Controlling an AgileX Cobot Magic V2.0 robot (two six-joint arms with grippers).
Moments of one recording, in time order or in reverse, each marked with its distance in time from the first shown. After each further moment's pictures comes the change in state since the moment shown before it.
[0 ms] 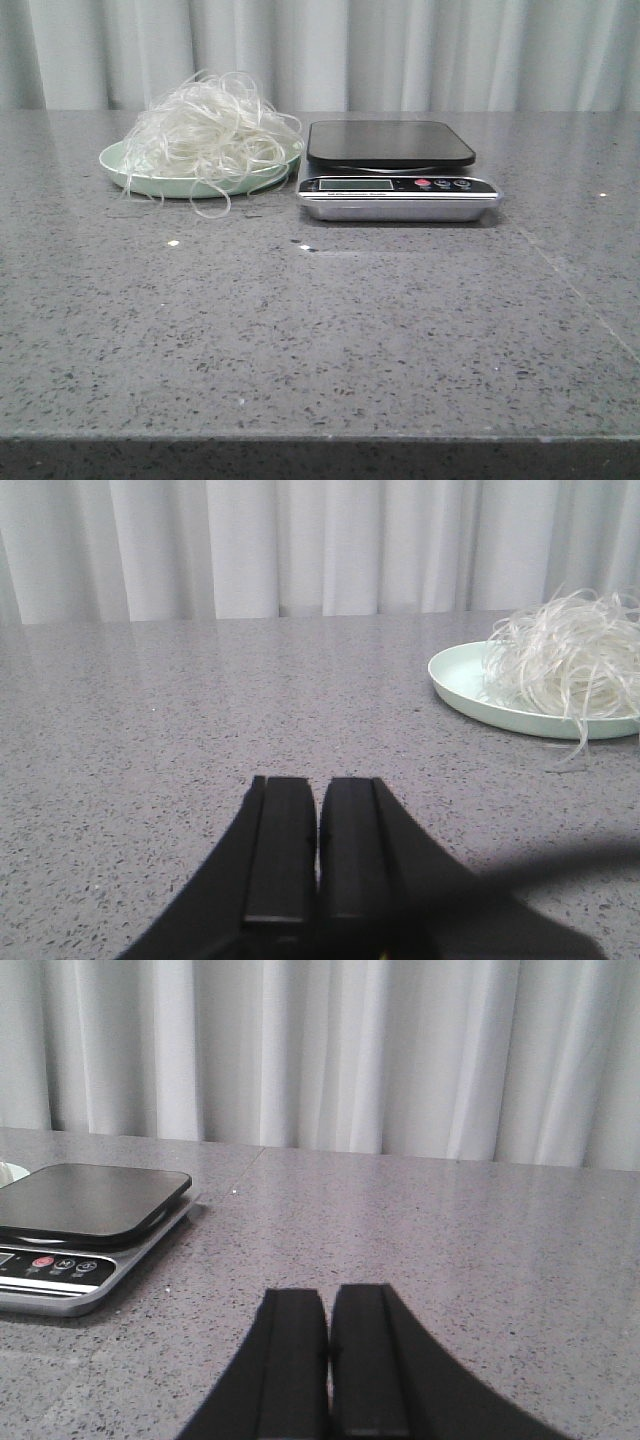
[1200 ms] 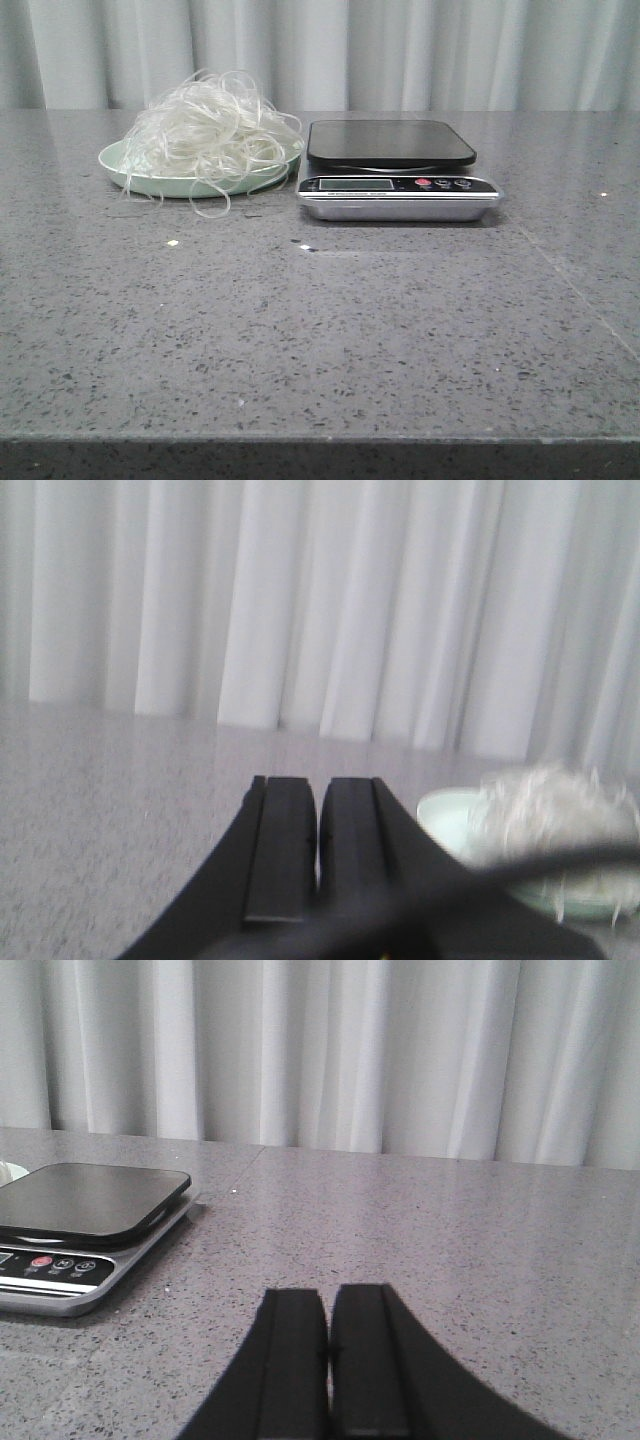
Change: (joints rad) left arm 0.000 0.000 -0.028 -0.165 -0.209 0.000; right arm 0.000 0.000 0.000 0.000 0.000 0.000
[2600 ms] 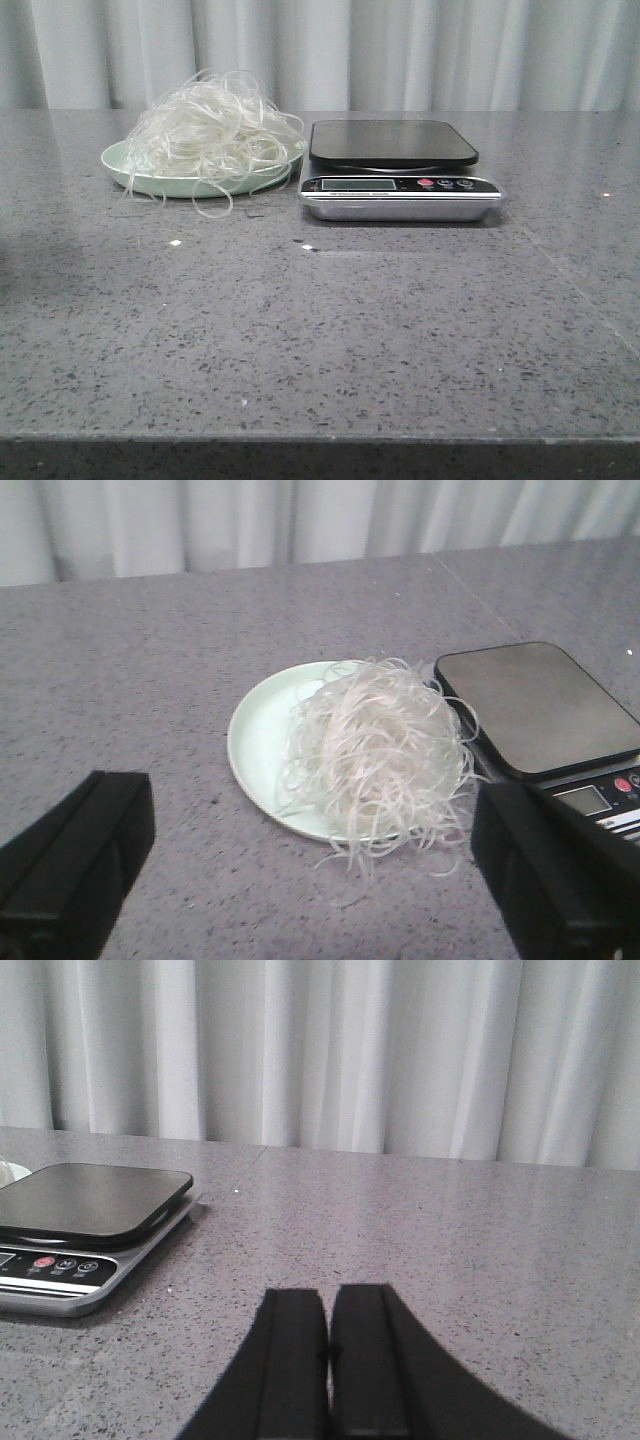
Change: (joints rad) left arm -0.245 0.929 -0.848 -0.026 0.536 0.097; right arm 0.000 0.000 0.000 0.000 0.002 0.000
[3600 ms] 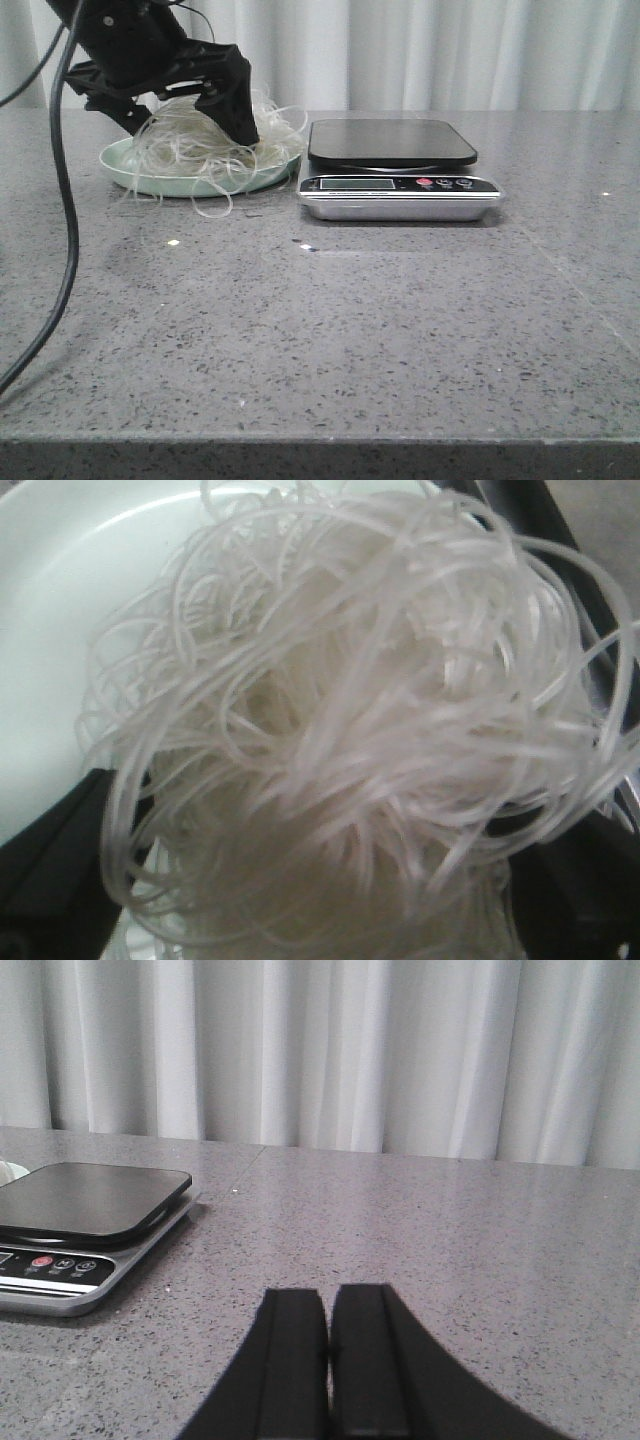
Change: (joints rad) left arm -0.067 0.931 -0.620 -0.009 0.306 0.008; right arm 0.000 0.000 0.000 0.000 0.000 0.000
